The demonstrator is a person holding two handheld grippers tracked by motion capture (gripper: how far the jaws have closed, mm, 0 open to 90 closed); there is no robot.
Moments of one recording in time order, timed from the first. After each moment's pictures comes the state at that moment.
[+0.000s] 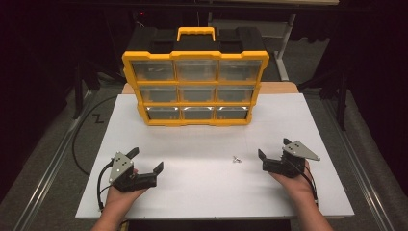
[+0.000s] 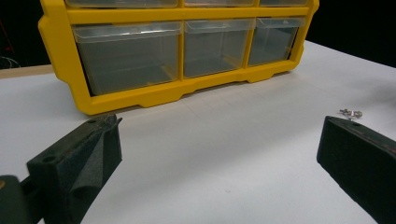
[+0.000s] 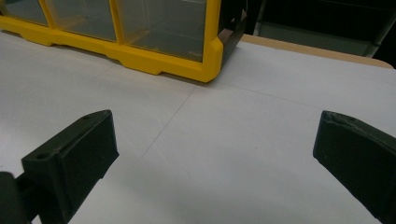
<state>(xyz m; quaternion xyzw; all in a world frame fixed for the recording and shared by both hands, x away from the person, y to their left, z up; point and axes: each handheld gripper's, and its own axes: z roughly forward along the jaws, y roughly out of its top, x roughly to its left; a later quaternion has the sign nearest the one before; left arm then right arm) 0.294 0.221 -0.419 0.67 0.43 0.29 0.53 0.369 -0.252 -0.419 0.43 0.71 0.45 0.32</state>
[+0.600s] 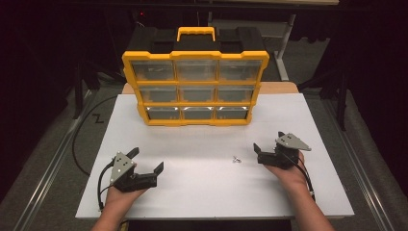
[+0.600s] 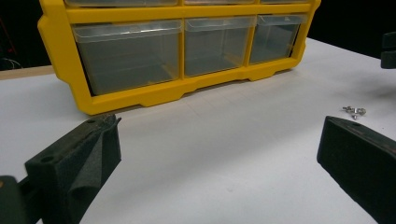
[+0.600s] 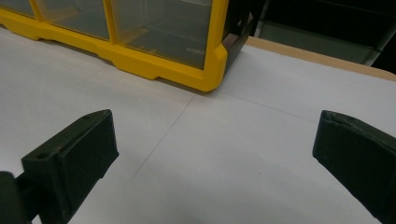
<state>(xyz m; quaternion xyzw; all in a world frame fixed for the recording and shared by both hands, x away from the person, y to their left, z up) 0.294 0.220 -0.420 0.67 0.42 0.30 0.53 0.394 -0.240 -0.417 0.41 0.73 0.44 0.33</state>
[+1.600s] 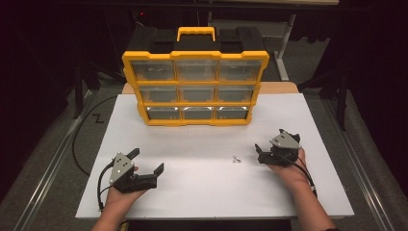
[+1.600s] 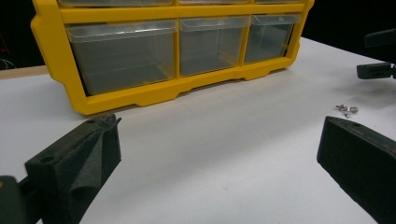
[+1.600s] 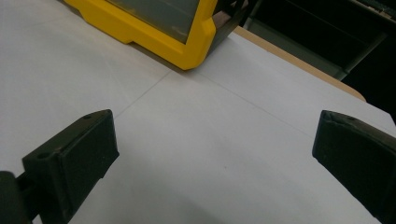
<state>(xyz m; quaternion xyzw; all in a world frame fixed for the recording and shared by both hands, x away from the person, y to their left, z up) 0.292 0.220 -0.419 0.68 0.42 0.29 0.53 0.407 -0.242 -0.429 0.35 0.77 0.36 0.39</state>
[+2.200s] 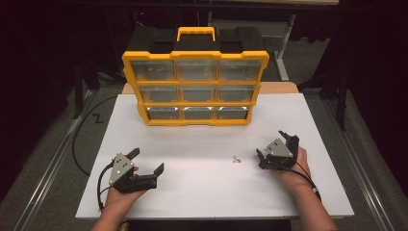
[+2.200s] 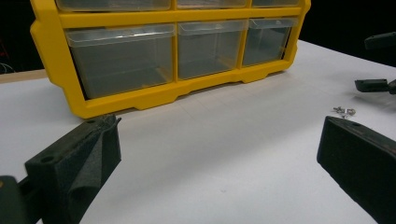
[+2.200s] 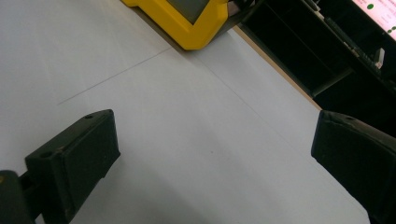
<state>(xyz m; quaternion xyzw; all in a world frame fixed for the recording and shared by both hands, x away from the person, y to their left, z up) 0.291 0.220 -0.419 0.67 0.41 0.29 0.54 0.397 -0.238 -0.438 0.28 0.80 0.28 0.46</state>
